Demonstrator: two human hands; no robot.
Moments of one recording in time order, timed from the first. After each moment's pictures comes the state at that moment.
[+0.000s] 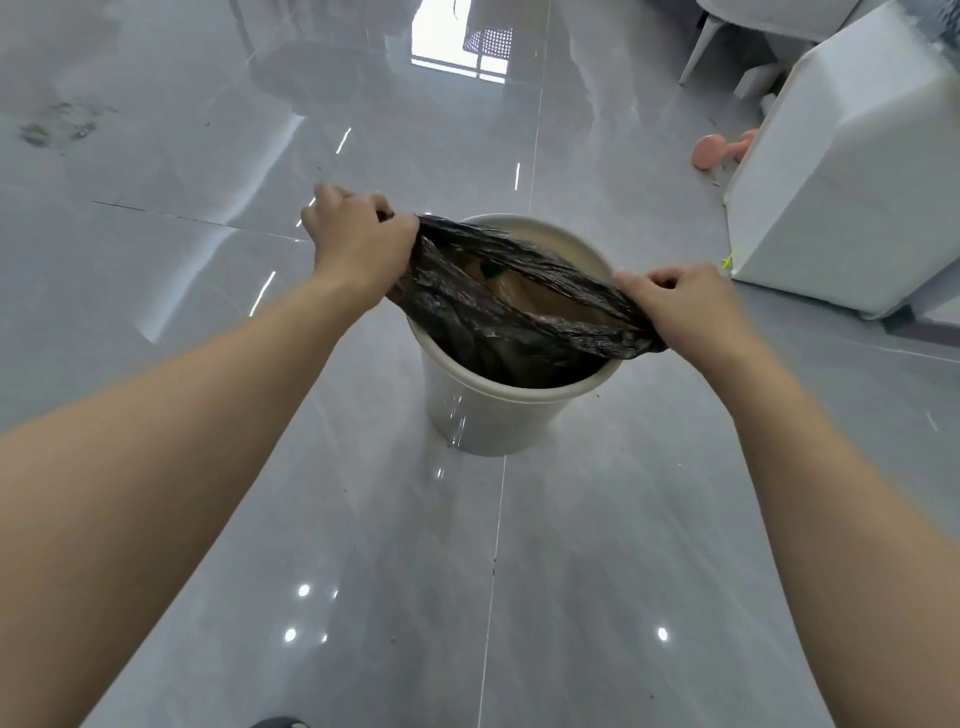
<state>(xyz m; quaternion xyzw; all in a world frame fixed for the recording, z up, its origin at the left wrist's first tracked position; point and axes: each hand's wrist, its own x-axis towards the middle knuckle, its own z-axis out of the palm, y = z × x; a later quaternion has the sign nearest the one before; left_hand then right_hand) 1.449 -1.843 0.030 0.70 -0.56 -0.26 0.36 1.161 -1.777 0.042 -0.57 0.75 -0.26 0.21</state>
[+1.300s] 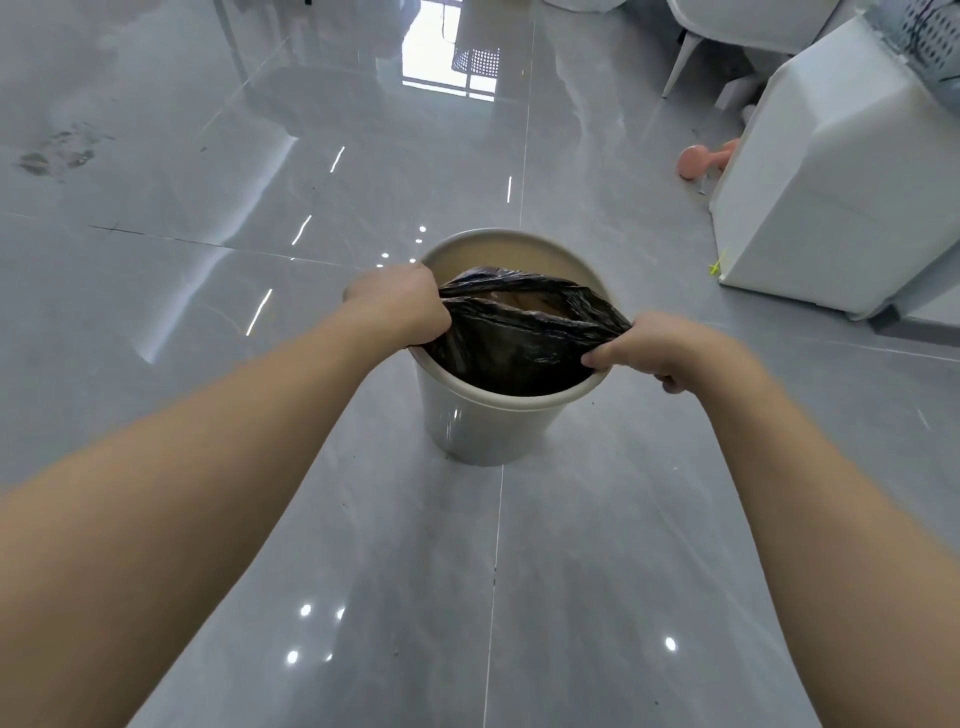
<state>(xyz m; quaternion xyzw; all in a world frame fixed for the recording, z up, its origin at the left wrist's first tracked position) 1.418 -1.824 0.032 0.68 -0.71 -0.17 -0.01 1.165 -1.780 0.038 -0.47 0.80 -0.04 0.38</state>
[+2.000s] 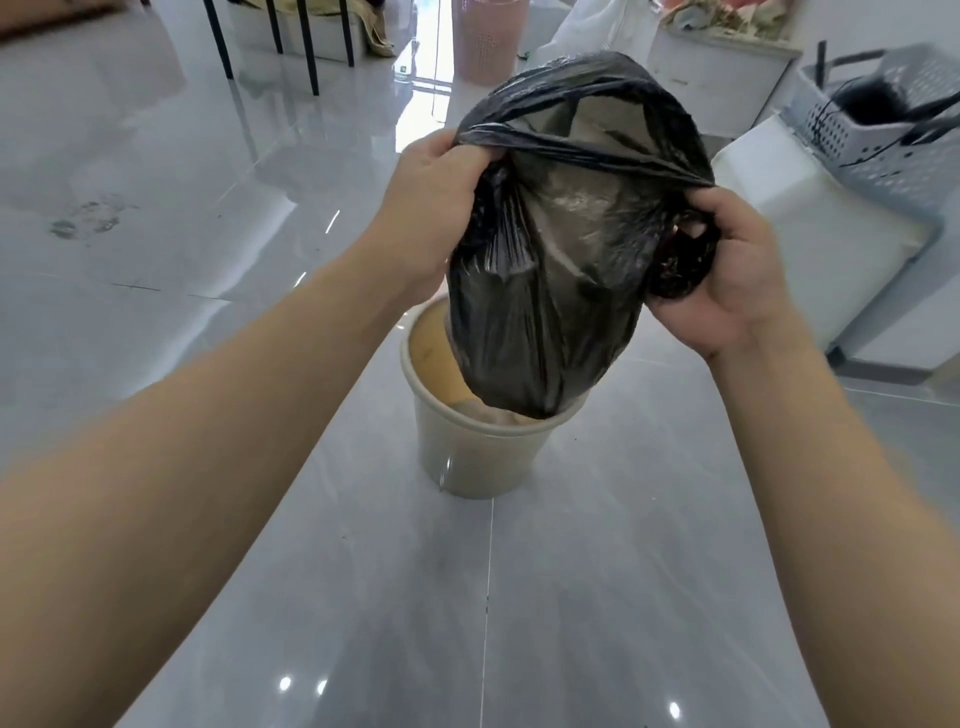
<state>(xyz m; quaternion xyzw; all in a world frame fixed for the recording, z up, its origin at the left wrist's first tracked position) 1.396 -1.783 0.176 0.34 -0.51 -0.55 0.56 1.183 -1.737 0.167 -0.35 0.32 -0.61 0.64</state>
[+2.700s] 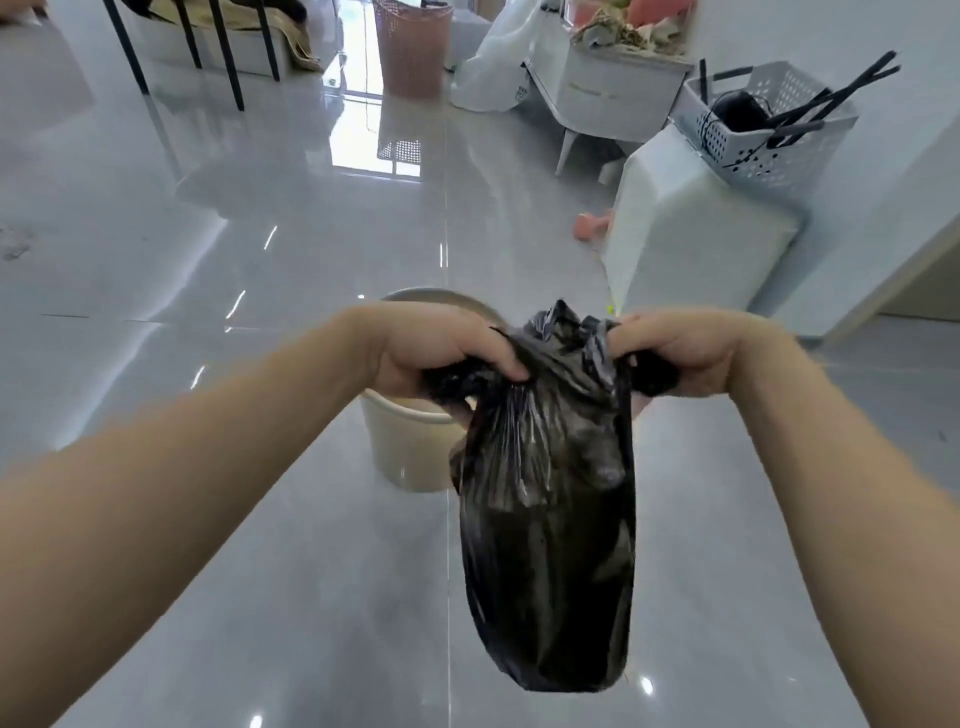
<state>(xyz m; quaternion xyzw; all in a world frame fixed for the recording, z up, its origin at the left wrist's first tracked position) 1.370 -1.721 0.149 0.30 -0.64 -0.71 0.00 1.125 -1.668 0.167 -0.49 0.56 -0.17 0.65</state>
